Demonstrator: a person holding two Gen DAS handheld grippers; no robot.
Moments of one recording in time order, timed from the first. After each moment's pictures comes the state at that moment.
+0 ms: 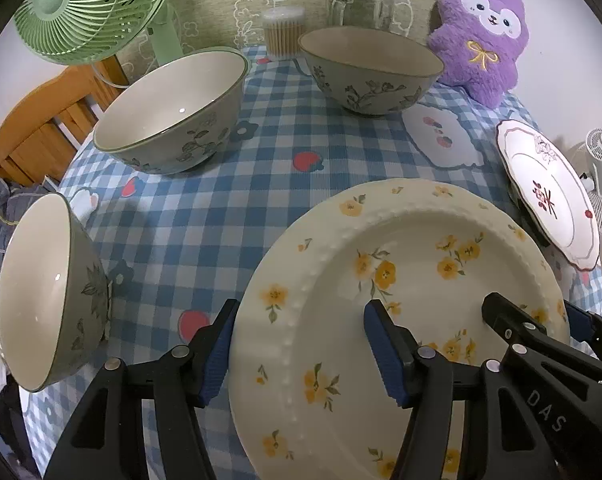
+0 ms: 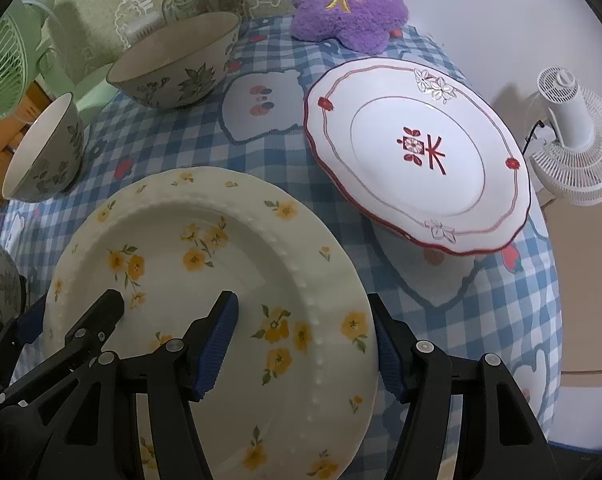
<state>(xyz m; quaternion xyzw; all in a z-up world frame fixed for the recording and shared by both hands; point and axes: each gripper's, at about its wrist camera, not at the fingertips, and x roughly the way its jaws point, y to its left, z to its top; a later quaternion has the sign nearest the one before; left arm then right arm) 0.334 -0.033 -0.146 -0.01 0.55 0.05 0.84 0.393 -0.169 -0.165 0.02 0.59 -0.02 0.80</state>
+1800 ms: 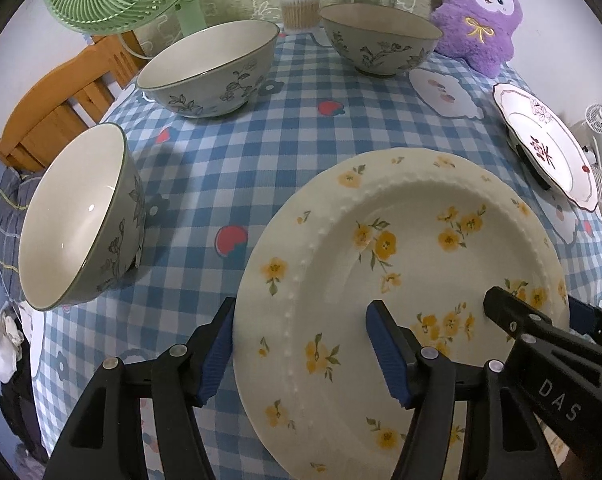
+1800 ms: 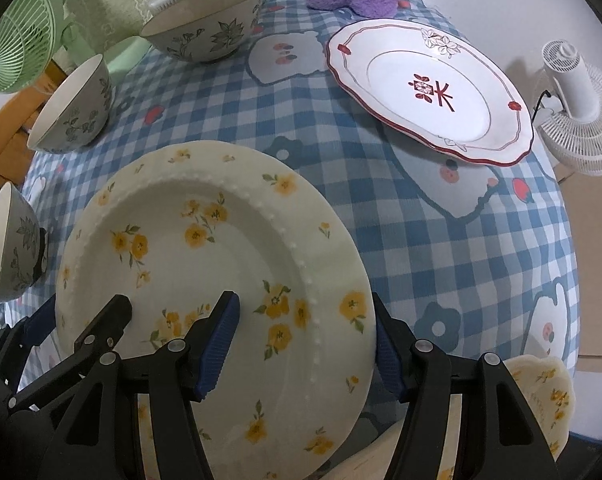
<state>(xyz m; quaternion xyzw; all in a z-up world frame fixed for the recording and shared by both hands) 0.290 -0.024 -0.145 0.00 0.57 0.06 0.82 0.343 -0.159 -0.168 0.03 0.62 0.00 0.79</state>
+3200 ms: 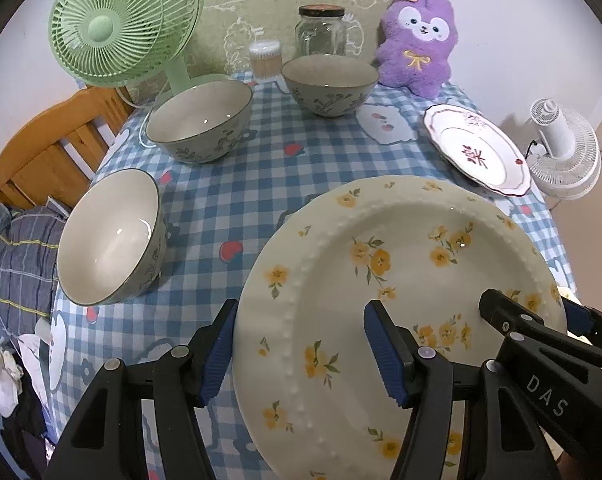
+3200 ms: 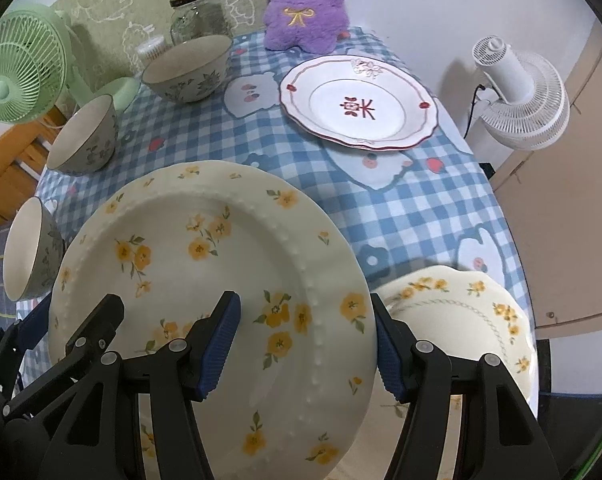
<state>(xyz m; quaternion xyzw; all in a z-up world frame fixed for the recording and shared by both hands) 0.247 -0.037 -0.089 0.02 0.52 -0.01 0.85 0.283 -0.167 -0.096 0.05 0.58 -0.07 0.81</state>
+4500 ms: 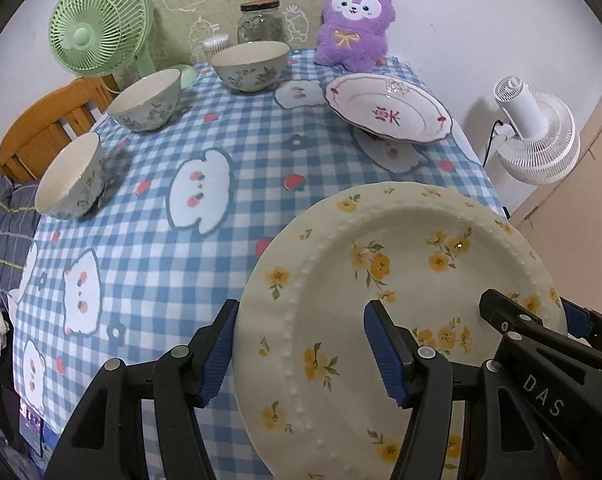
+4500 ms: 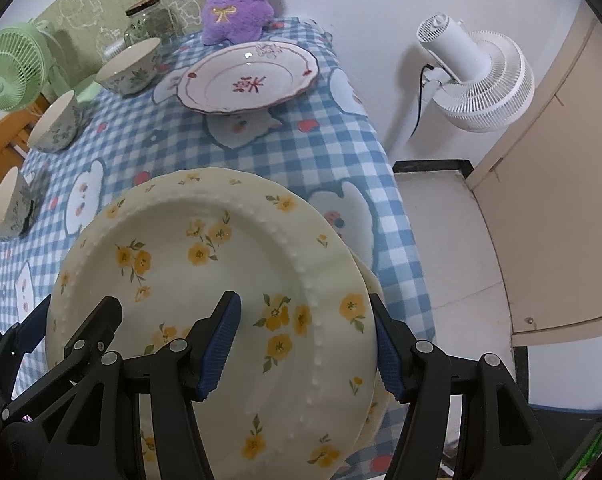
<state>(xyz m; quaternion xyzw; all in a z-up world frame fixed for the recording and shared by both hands) 0.183 -0.169 -0.096 0.00 0.53 0.01 0.85 0.214 -0.296 -0.096 0.03 0.59 -0.06 0.81</state>
